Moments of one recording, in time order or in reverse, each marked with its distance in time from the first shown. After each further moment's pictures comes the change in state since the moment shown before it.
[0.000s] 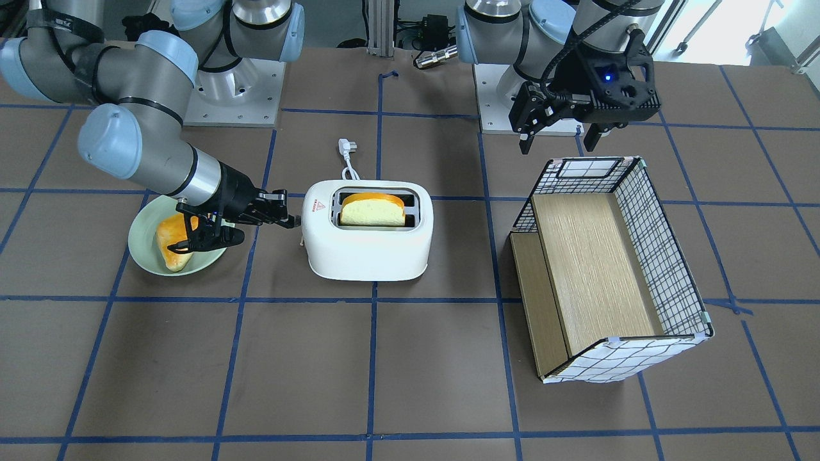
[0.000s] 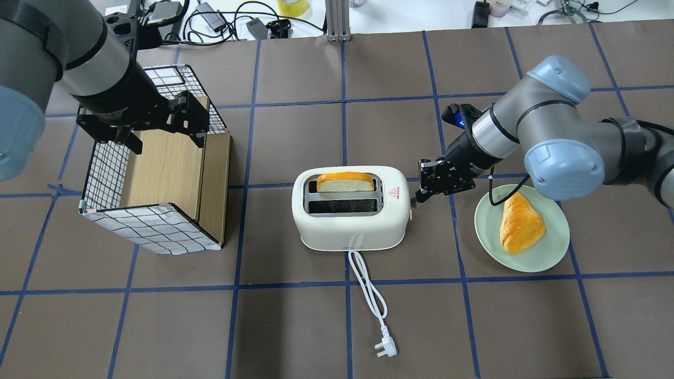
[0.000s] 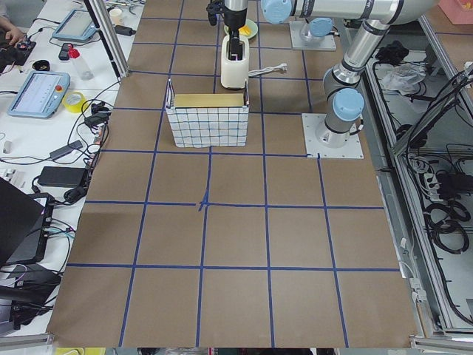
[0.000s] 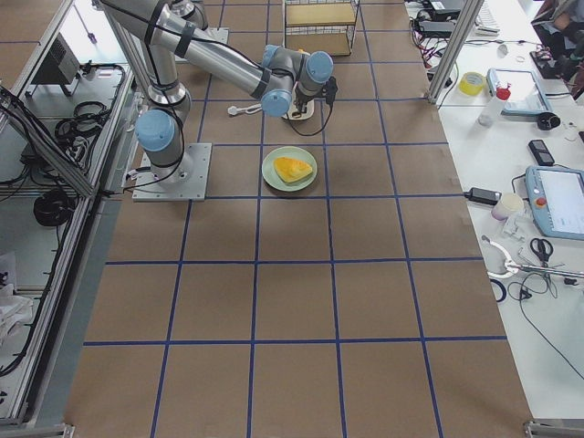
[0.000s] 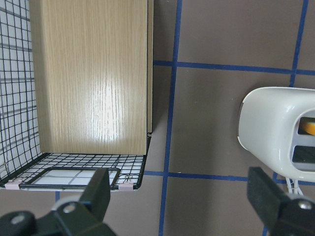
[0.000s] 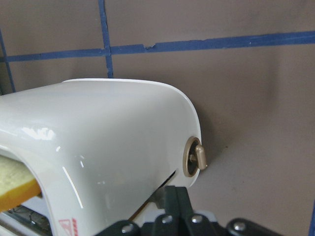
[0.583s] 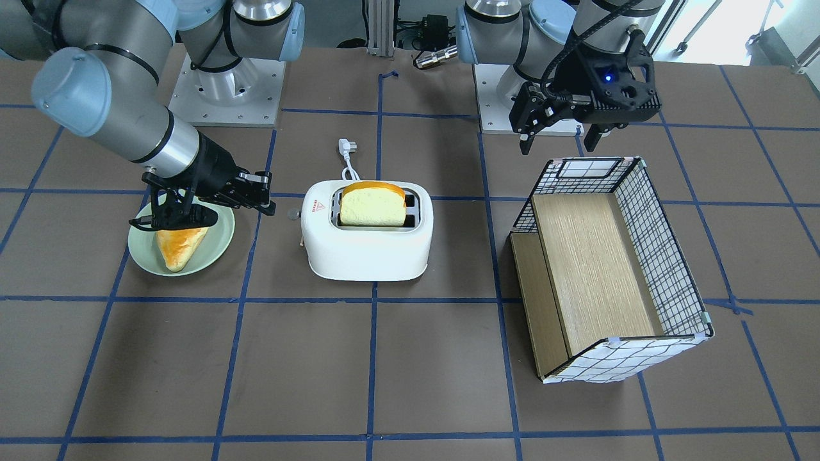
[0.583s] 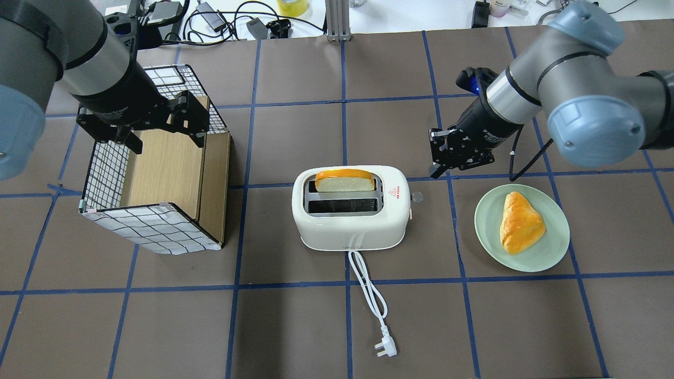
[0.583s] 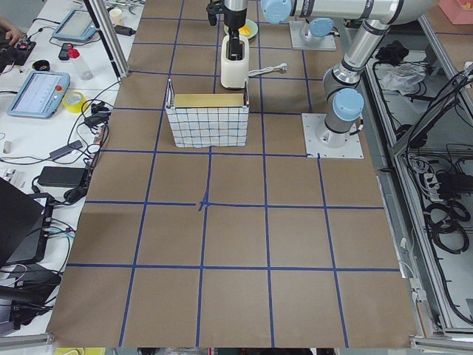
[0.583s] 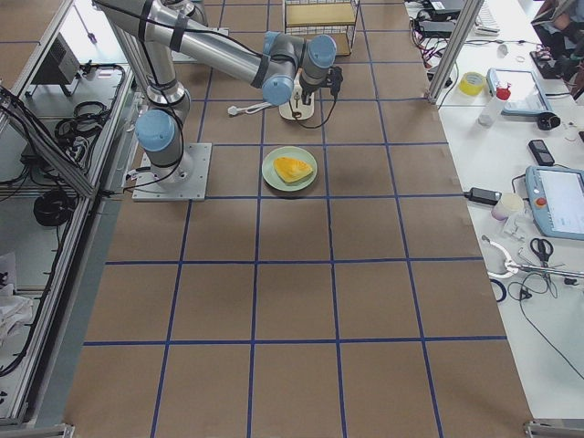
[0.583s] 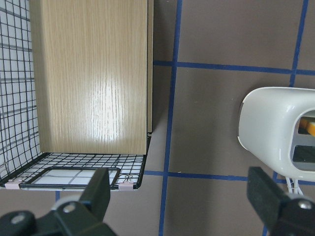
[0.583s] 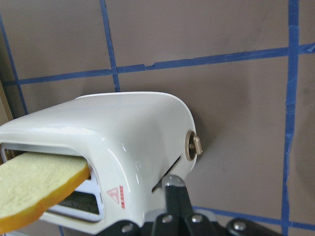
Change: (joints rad) left arm 0.000 0.000 0.000 0.000 0.001 0.000; right arm 0.014 -0.074 -0.182 0.210 -0.095 0.108
